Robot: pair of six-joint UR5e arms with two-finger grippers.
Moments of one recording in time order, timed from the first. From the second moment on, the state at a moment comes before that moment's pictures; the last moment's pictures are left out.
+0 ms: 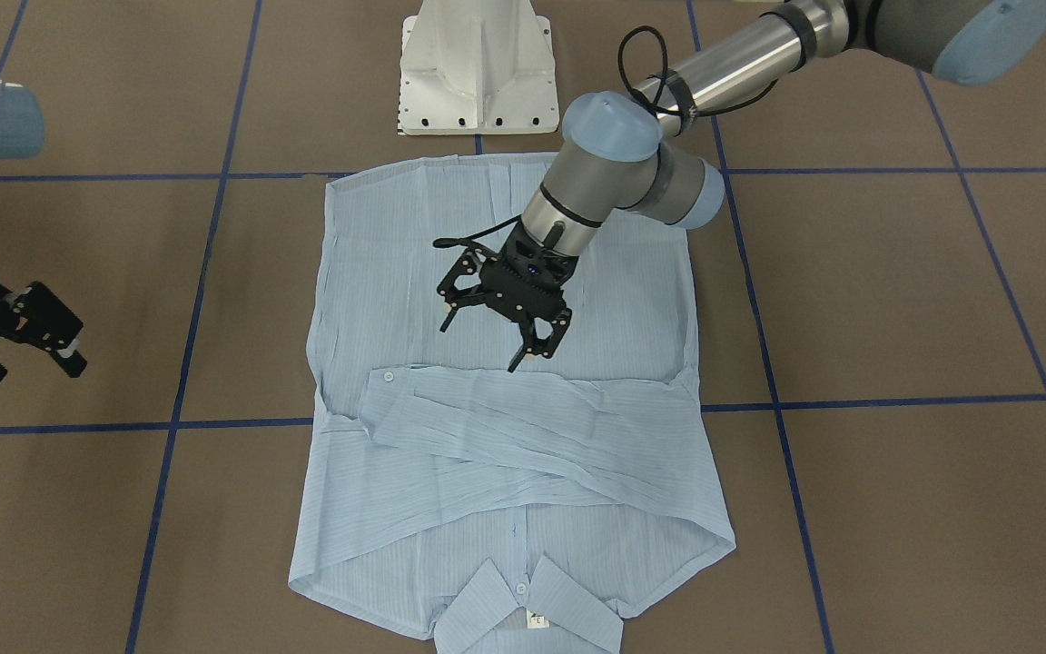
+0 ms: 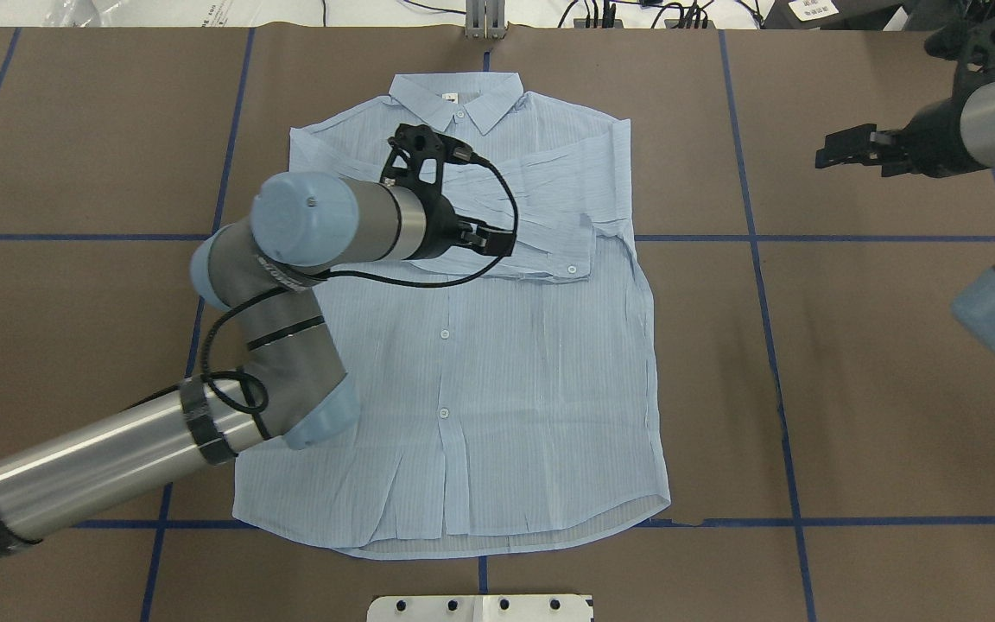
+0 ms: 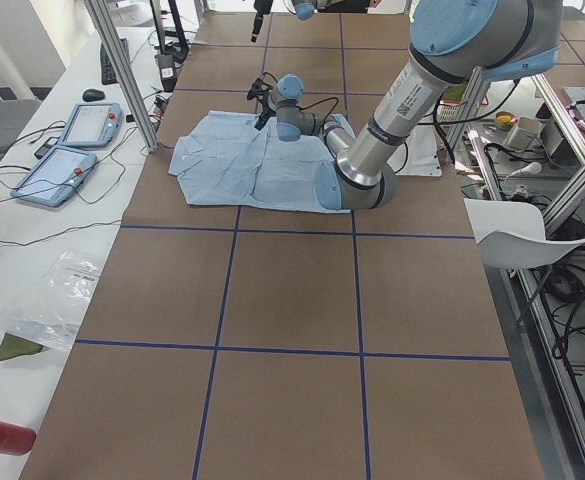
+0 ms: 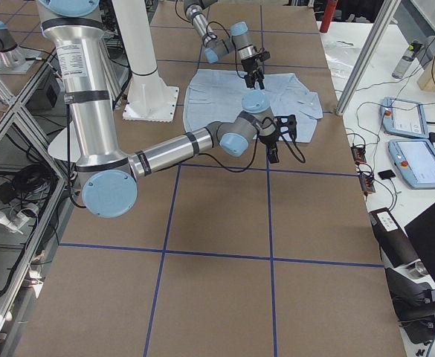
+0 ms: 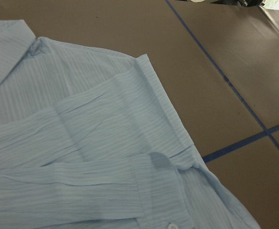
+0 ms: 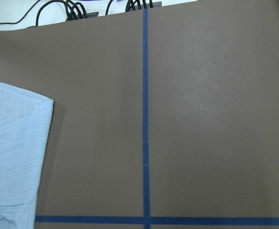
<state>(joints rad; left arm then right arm) -0.59 -2.25 -1.46 -2.34 -1.72 -0.86 1.00 -1.41 1.79 -1.00 1.99 1.05</state>
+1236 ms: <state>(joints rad) -0.34 -1.36 -1.99 -2.53 -1.55 -1.16 0.06 -1.63 2.26 -1.31 1.22 1.70</state>
